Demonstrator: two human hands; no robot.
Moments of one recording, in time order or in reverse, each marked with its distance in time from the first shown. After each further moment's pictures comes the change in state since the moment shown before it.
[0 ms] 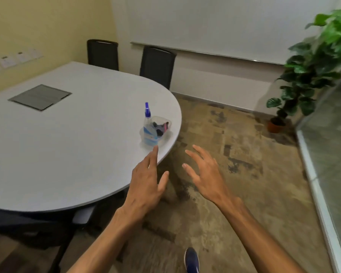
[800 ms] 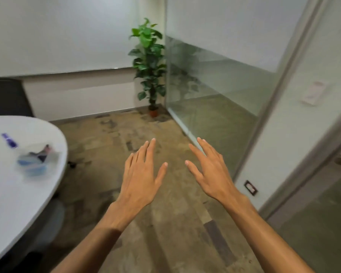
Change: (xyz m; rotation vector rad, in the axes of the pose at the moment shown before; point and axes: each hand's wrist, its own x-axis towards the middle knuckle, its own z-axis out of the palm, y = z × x) left_hand -0.225 0.221 0.025 0.010 -0.217 0.816; right_hand -0.396 -0.010 -0.188 -0.377 0.438 0.541
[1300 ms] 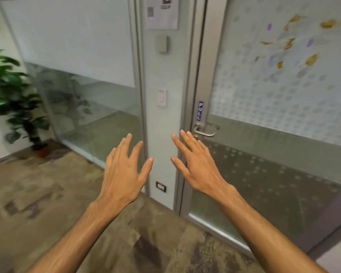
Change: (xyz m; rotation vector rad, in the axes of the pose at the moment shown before) left_hand 0.021 0.313 0.070 -0.169 -0.048 0.480; right_hand -0.171 0.184 -0.231 -0.335 0.202 0.323
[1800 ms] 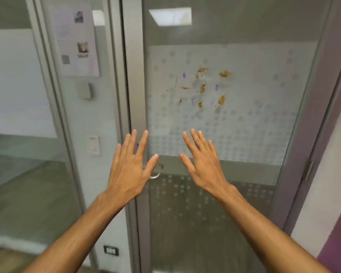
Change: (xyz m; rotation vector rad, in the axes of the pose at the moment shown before) left_hand 0.188 0.151 0.059 -0.273 0.042 0.421; right_hand 0.041 0.162 -0.108 -0.194 0.359 0.372
